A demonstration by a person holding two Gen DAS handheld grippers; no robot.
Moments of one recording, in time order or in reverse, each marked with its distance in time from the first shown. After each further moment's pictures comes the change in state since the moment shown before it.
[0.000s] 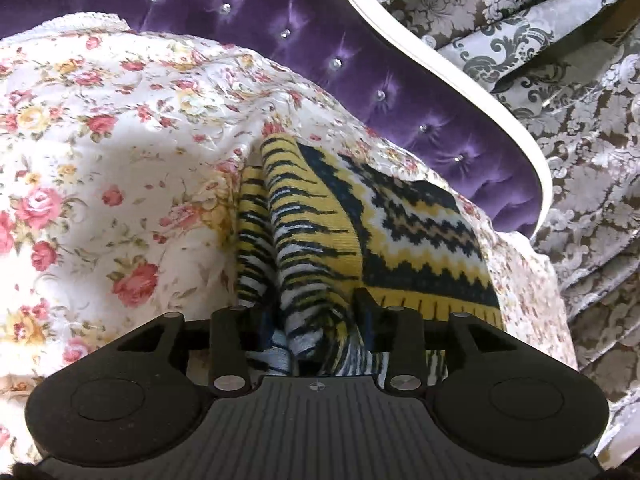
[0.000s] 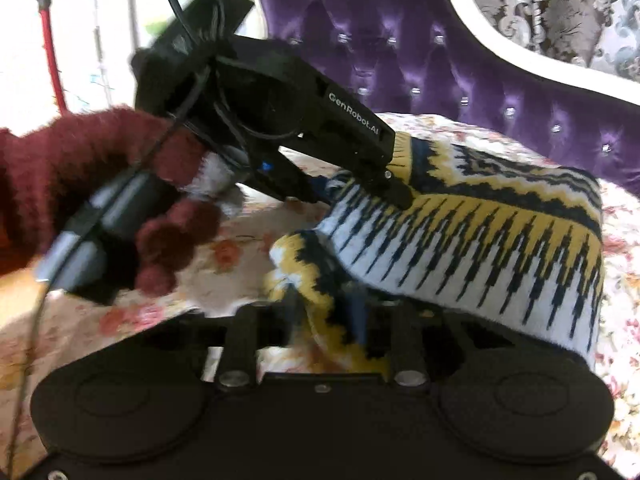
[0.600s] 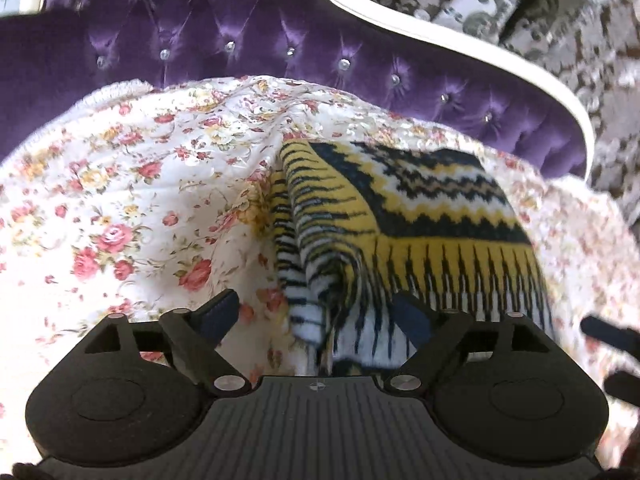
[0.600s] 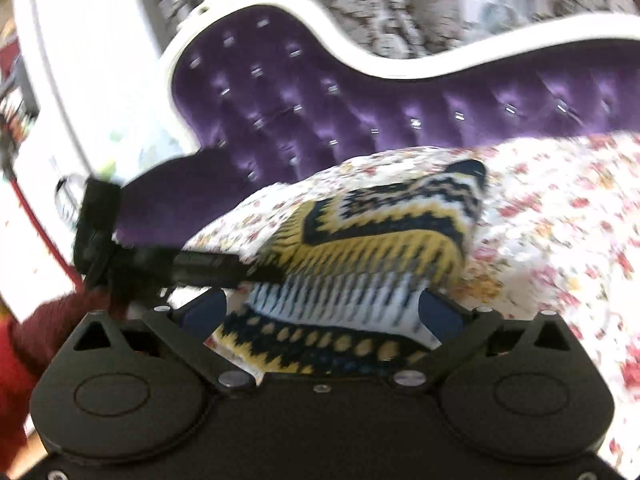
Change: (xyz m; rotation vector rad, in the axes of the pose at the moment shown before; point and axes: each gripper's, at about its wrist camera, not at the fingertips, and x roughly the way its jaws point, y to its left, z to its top) left arm -0.032 -0.043 -0.025 0.240 -0.005 0.275; right arm -0.080 -0.097 0.002 0.437 -0.171 -0.011
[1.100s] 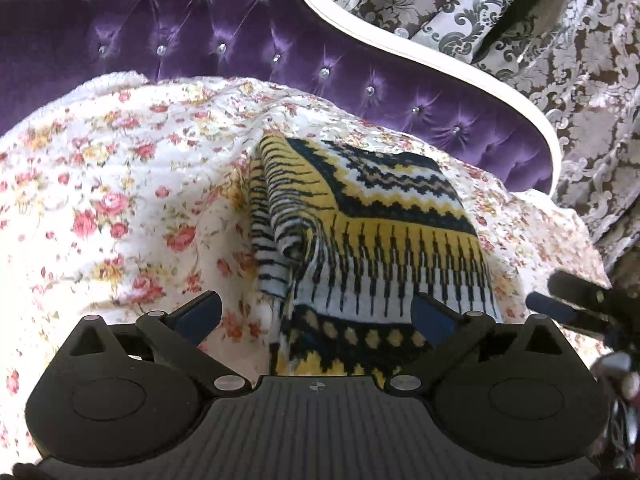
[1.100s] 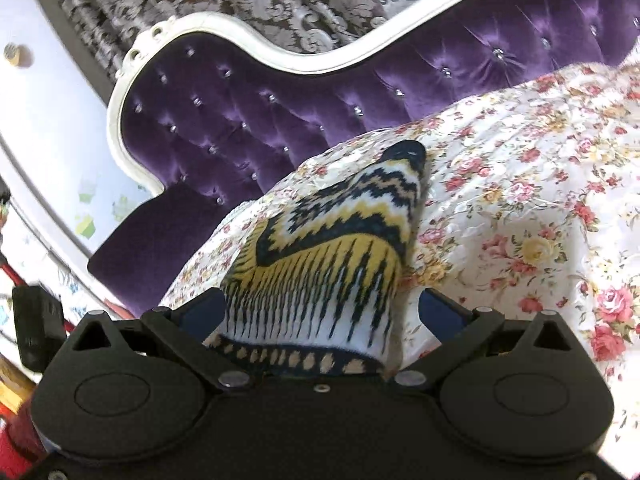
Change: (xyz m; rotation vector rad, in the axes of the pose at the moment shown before) left arm -0.031 0.000 -0.022 -0.087 -0.030 -0.106; right arm -0.001 -0.050 0.016 0.213 0.033 -0.007
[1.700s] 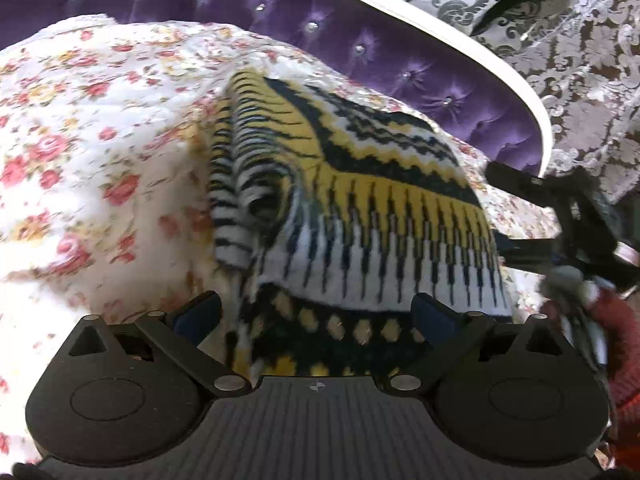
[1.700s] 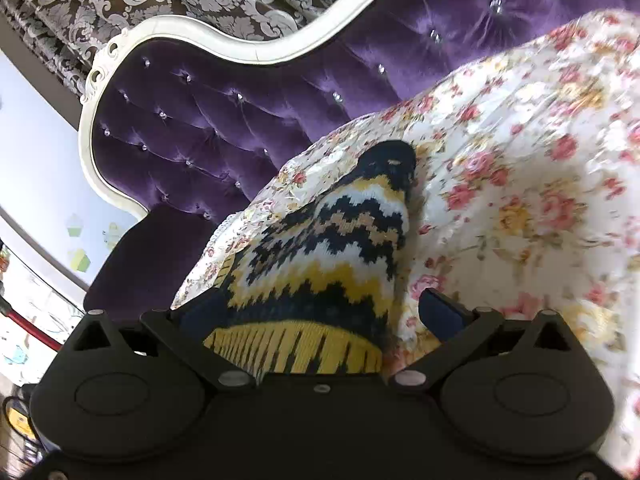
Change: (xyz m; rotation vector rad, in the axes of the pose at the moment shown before) left arm 0.051 0.002 -0.012 -0.048 0.086 -0.115; right arm 0.082 -0.046 0.043 0.119 0.078 0.086
